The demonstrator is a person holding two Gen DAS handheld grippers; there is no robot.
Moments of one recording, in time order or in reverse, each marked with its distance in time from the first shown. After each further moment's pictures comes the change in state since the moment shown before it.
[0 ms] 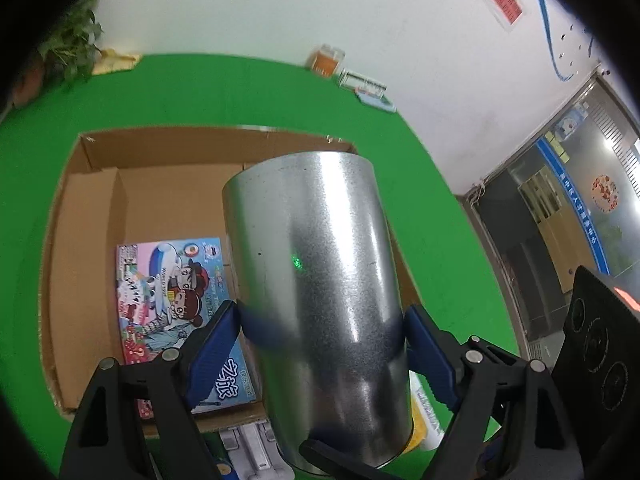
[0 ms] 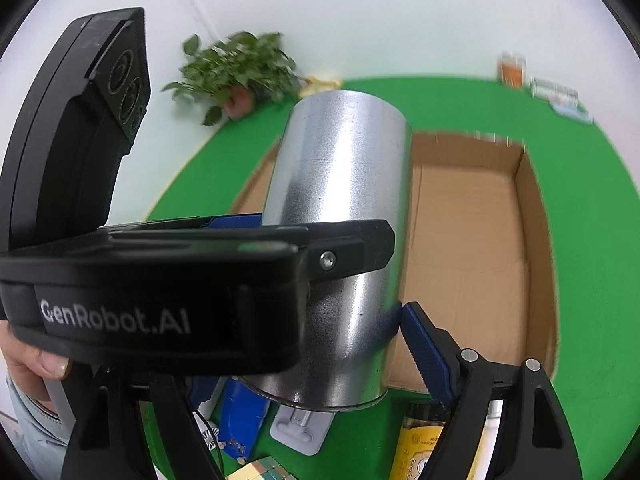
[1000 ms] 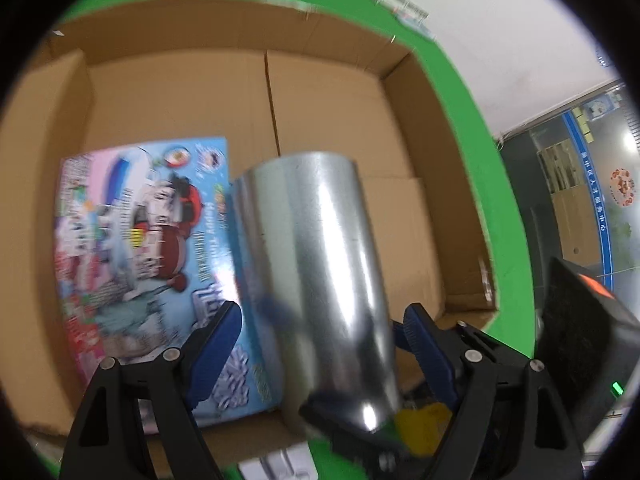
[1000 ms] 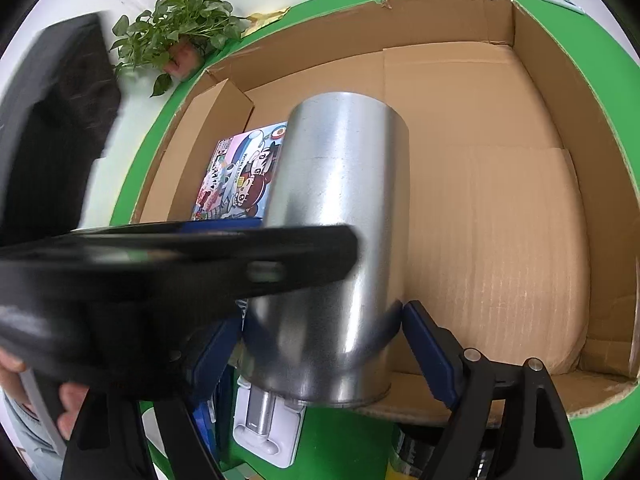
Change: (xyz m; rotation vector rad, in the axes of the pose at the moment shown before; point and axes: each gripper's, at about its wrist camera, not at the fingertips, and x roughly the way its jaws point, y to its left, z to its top) left arm 0.084 0.037 -0.009 -0.082 0.233 -0.012; right arm 0.107 -0.065 -0.043 0.175 0.184 0.027
